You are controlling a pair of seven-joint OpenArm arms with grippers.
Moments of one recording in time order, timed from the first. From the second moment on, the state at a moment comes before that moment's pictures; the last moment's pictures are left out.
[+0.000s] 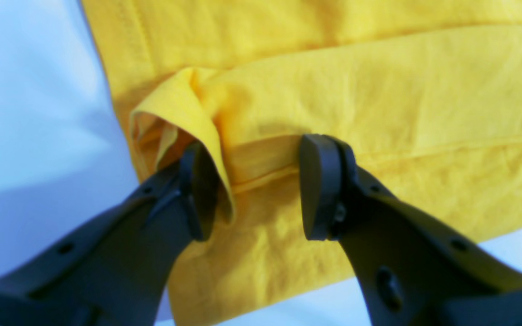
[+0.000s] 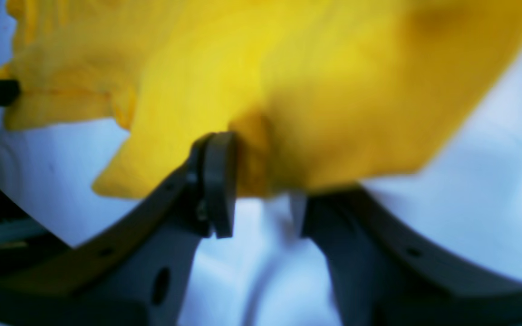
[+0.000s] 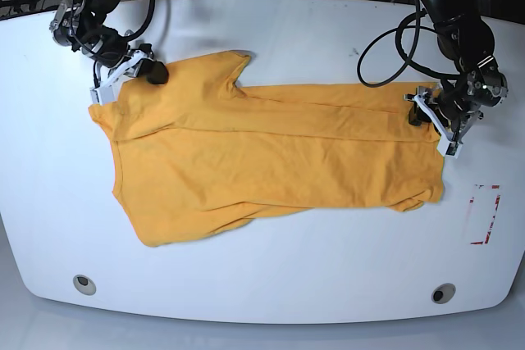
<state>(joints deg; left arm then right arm) -3.7 -10.1 -30.7 81.7 -11.4 -42.8 56.9 -9.6 4.4 40.3 87.4 49.1 40.9 -75.1</state>
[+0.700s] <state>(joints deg) -3.4 -10.2 -30.9 81.8 -11.5 -42.8 56.7 -1.8 9.2 38.6 97.0 51.6 40.9 -78.2</state>
